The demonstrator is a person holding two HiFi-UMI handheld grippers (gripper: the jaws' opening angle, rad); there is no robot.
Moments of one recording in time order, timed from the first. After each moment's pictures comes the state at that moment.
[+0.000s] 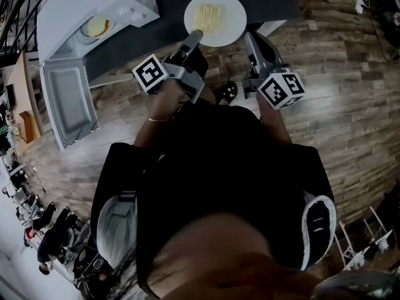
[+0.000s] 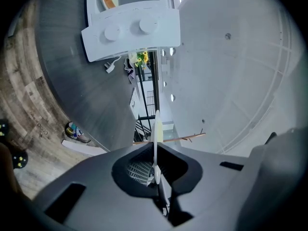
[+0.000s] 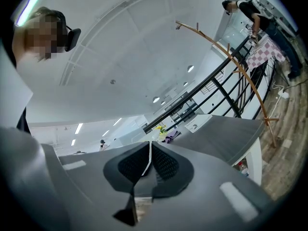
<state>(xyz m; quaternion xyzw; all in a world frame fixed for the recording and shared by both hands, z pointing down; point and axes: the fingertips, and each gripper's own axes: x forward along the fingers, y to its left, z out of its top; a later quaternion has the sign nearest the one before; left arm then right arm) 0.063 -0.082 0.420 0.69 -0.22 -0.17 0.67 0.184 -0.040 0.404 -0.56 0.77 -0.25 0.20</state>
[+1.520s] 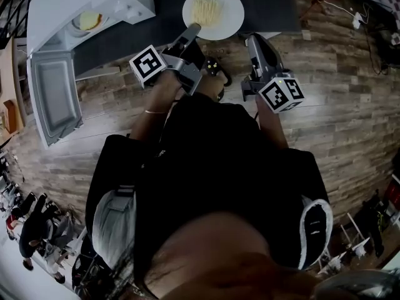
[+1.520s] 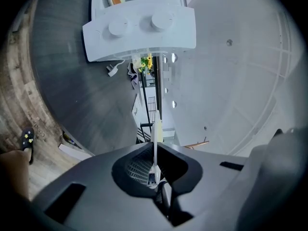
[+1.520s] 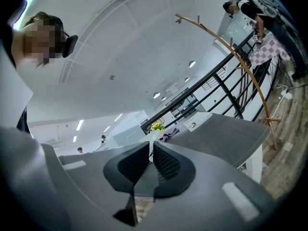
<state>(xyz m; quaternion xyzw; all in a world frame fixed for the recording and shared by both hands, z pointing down) 0.068 -0.121 0.438 0.68 -0.24 -0.20 0.66 0.202 -0.064 0.414 -0.55 0.78 -0.27 0.17</state>
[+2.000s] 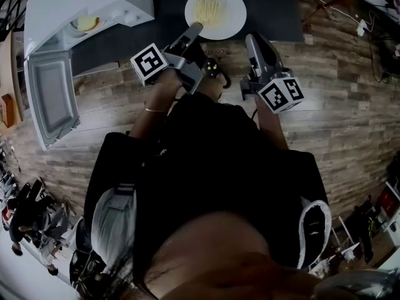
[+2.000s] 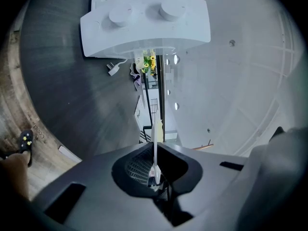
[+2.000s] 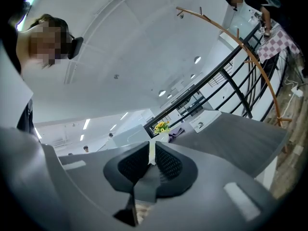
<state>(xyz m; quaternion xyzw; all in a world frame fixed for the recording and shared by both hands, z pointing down) 0.080 -0.146 0.454 0.67 -0.26 -0.21 0.67 0.204 -0.097 0.417 -0.51 0.80 -0.26 0.17</state>
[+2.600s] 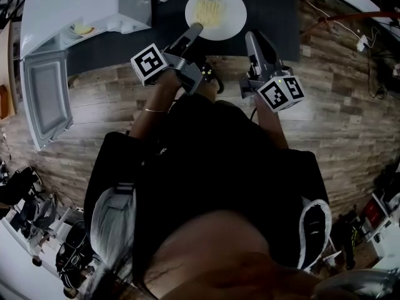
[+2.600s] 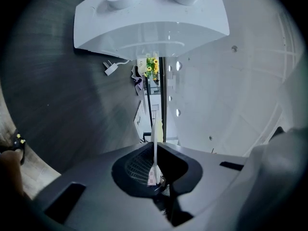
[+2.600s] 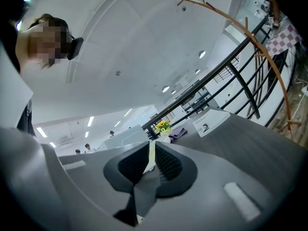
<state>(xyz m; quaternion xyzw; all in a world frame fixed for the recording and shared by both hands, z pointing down) 0.091 -0.199 0.463 0.64 -0.29 -0.23 0.67 0.217 -0.171 0.414 -0.48 0.82 -0.27 0.15</state>
